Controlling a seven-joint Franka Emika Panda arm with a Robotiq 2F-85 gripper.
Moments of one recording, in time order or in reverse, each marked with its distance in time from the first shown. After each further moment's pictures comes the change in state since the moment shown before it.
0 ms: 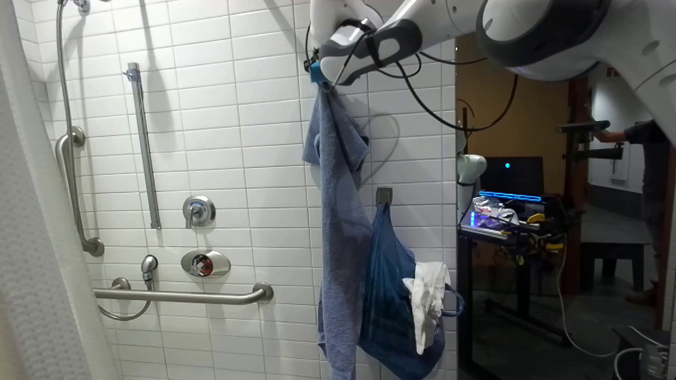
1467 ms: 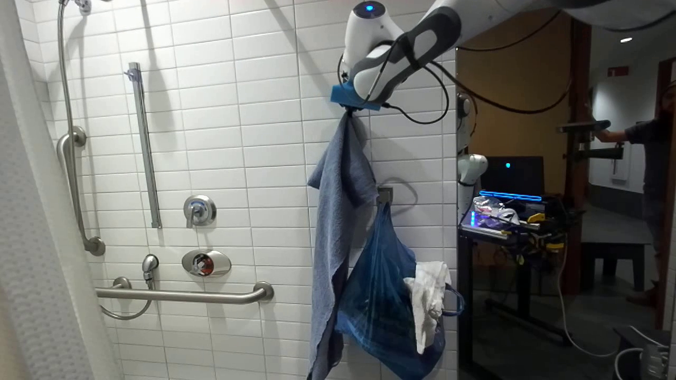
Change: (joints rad) arm -0.124 -0.246 -0.003 -0.518 0.172 0.131 0.282
